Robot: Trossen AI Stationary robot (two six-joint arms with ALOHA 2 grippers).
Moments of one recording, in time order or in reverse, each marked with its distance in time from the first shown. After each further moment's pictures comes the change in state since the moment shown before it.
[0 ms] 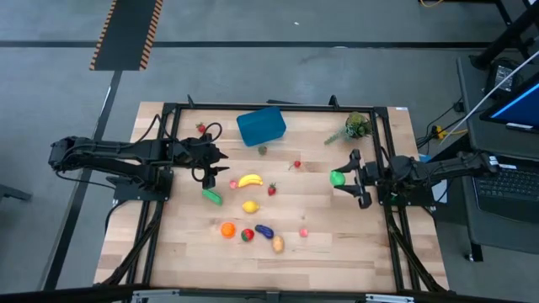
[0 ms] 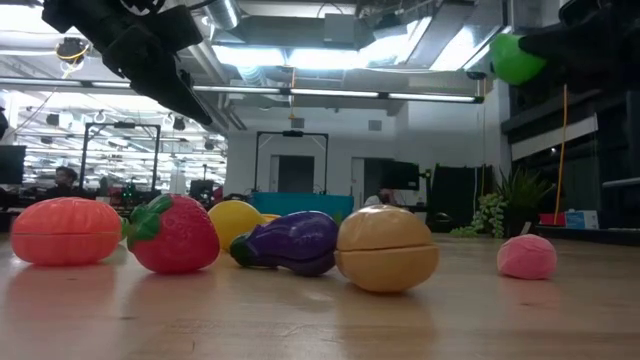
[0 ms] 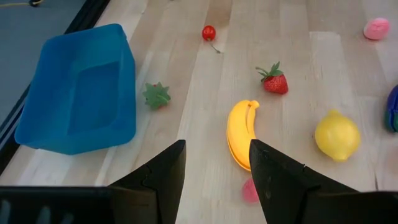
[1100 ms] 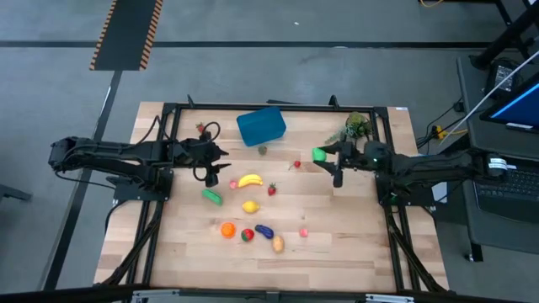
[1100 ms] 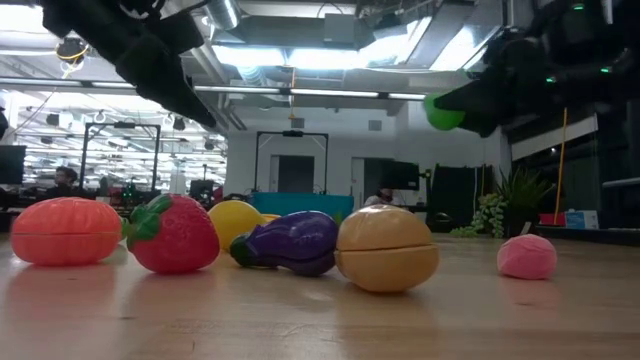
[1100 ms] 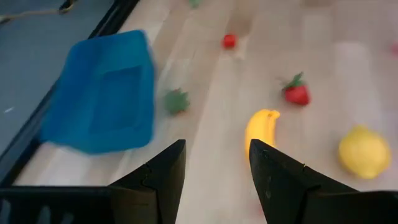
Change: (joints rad) left arm 0.000 -0.002 -0.057 0.113 -0.054 -0.016; right arm -0.347 0.565 0.135 0.252 -0.065 0.051
